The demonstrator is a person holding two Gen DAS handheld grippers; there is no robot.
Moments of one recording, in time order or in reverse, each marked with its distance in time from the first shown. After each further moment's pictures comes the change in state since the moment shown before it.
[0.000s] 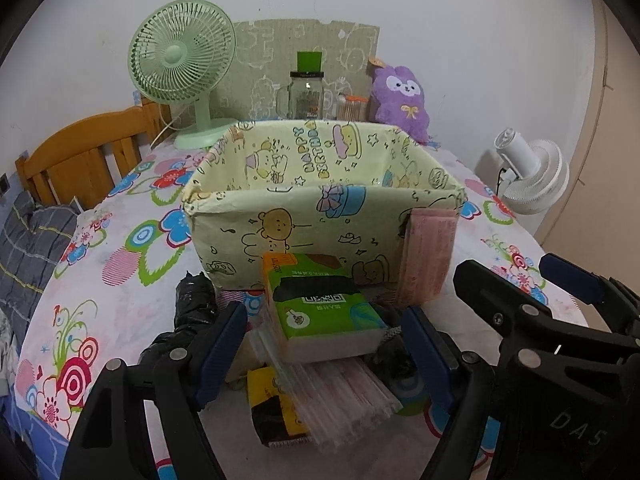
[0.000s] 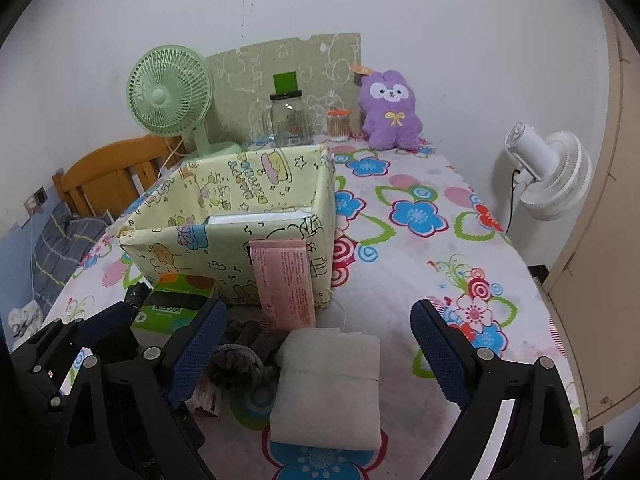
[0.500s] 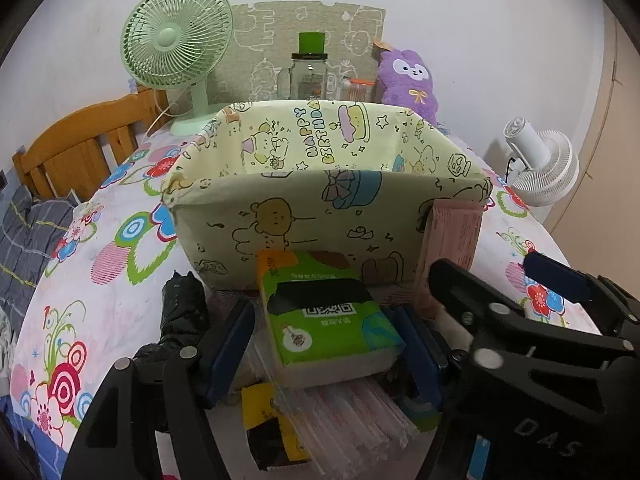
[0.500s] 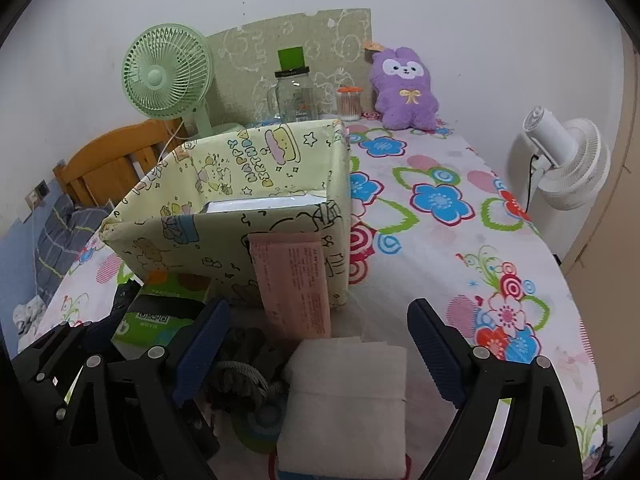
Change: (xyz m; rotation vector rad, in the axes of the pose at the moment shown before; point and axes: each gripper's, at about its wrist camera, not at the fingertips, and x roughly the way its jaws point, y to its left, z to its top) left arm 0.023 0.003 0.004 -0.001 0.047 0.006; right arm 0.037 0.006 0.004 0.004 0.064 0.031
